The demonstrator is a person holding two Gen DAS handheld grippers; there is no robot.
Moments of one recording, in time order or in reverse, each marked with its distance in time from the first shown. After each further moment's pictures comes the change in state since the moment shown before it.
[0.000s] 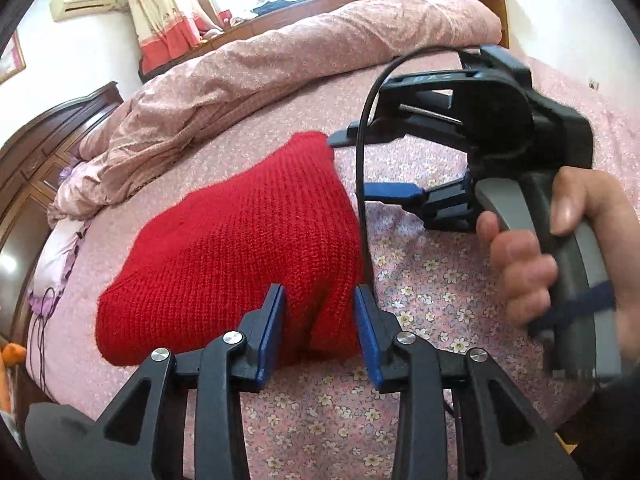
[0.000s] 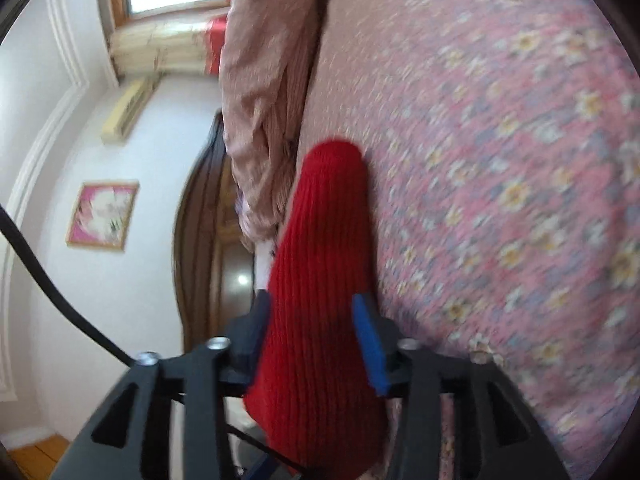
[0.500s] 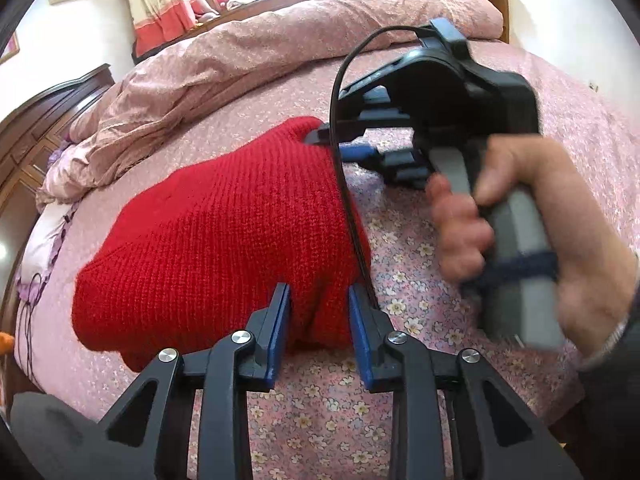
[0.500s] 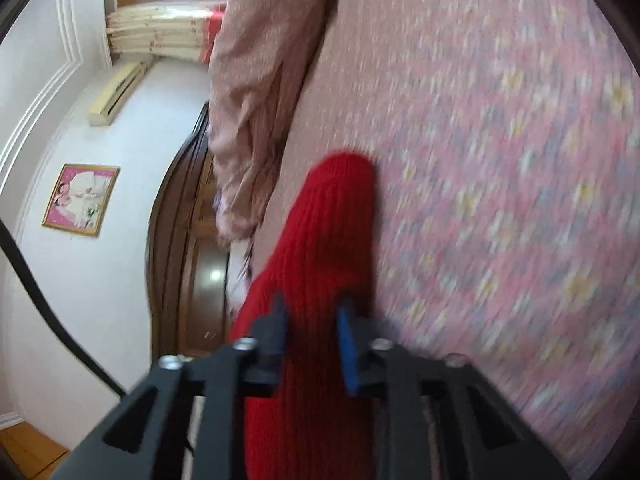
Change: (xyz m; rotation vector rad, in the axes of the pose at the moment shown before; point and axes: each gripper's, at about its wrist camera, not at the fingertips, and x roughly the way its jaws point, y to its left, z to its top) left arm 0.014 -0.003 -0.007 -0.022 0.057 -0.043; right arm 0.033 0.013 0.018 -0.113 -0.019 -0.129
